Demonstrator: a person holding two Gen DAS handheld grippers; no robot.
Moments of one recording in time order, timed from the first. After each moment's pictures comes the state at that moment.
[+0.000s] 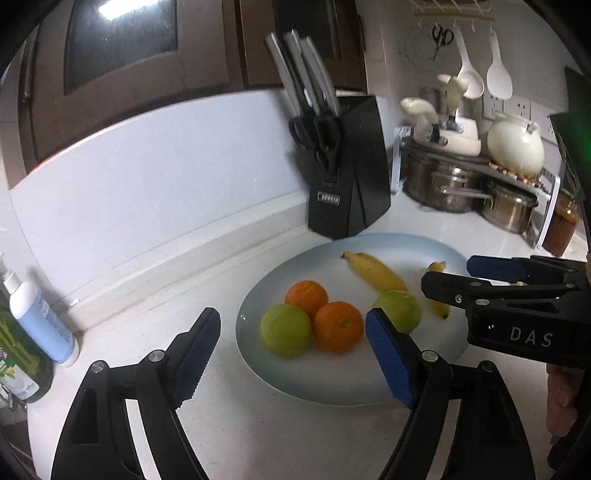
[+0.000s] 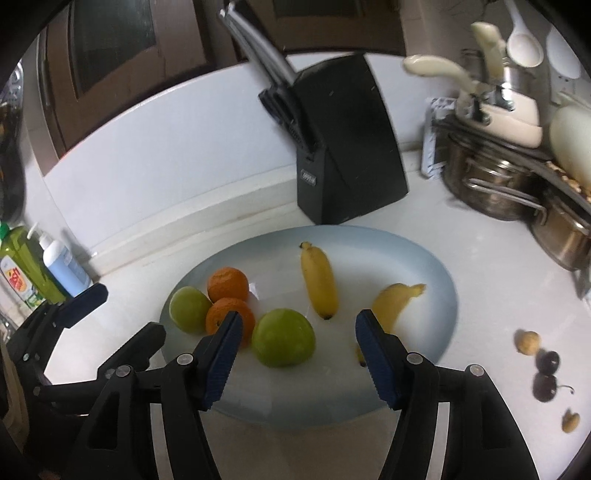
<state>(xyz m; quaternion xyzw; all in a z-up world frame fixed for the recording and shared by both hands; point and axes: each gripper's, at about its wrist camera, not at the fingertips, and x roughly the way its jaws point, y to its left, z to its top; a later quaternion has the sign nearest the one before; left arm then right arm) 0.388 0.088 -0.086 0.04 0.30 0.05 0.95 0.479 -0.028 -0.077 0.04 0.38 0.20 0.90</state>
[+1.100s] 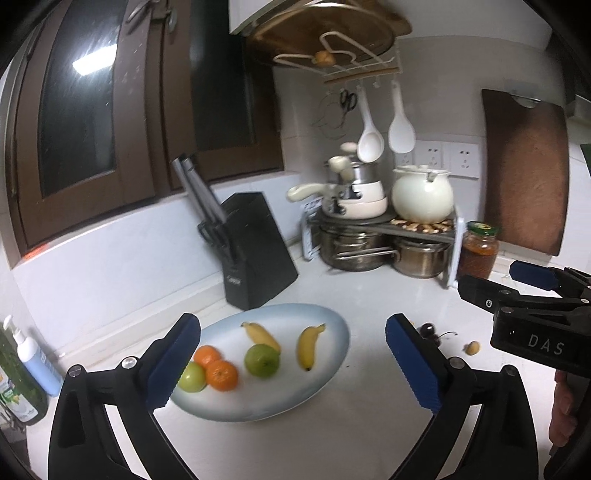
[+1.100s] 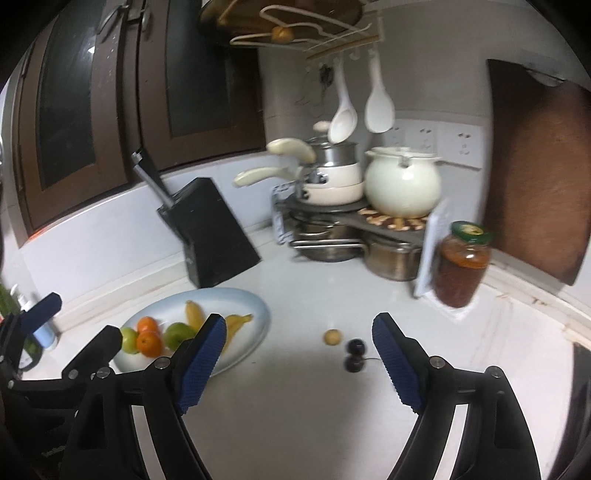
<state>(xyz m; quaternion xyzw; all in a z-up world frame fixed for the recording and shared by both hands) 0.322 -0.045 -0.004 0.07 0.19 -0.03 0.98 0.353 -0.183 0.004 0.06 0.26 0.01 0.96</state>
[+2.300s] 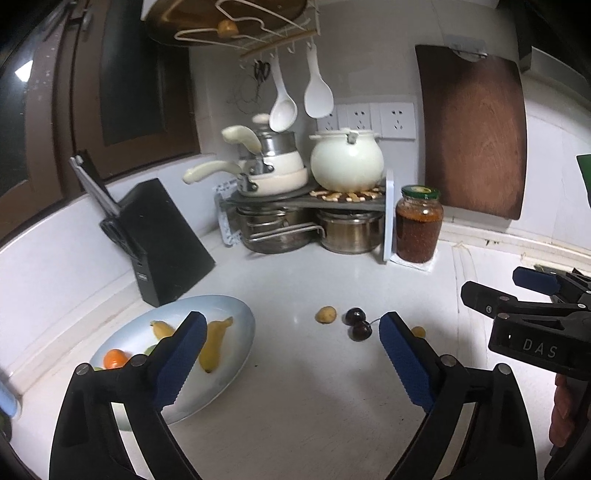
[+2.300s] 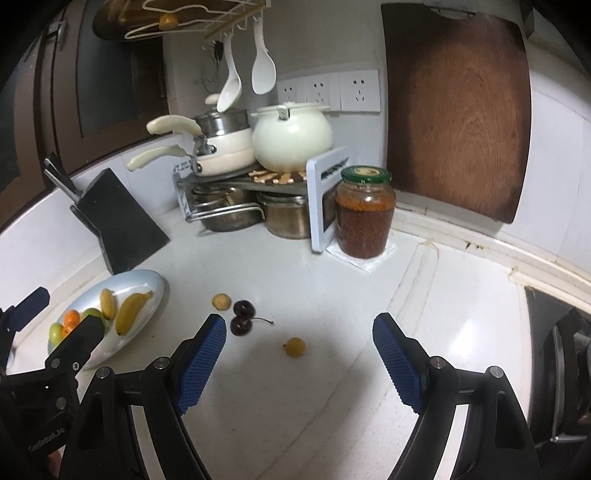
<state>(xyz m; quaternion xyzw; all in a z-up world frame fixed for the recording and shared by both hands) 0.356 -0.137 -0.045 0.10 0.24 -0.14 0.96 0.338 -0.280 -0.048 0.10 0.31 -0.10 0.94</state>
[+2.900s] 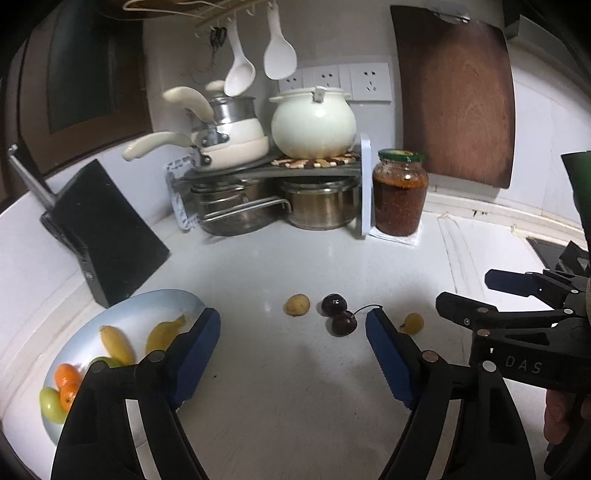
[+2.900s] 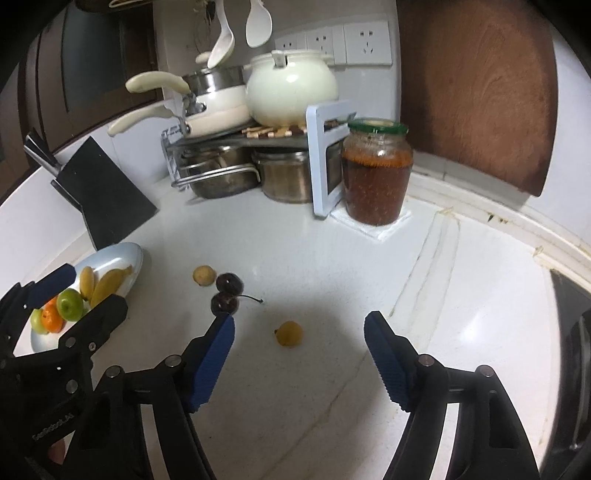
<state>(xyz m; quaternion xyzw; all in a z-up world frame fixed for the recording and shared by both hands) 0.405 -0.164 -0.086 0.13 0.27 -0.20 0.93 0.377 -0.293 -0.098 0.11 0.36 -0.09 0.92</state>
